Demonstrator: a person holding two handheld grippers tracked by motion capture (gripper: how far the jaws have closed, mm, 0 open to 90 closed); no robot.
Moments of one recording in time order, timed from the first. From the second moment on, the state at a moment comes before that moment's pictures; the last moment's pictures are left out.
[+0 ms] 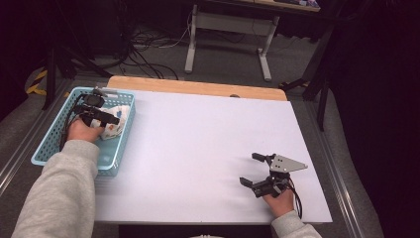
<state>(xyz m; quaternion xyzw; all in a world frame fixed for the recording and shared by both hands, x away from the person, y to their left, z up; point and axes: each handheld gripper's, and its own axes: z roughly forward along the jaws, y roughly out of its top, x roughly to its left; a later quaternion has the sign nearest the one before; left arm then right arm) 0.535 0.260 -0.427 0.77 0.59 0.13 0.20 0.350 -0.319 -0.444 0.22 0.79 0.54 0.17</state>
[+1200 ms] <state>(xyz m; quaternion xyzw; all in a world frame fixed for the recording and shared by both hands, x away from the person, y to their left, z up) 0.533 0.251 -0.435 0.80 0.57 0.11 0.16 0.349 -0.319 -0.444 0.22 0.79 0.54 0.17</state>
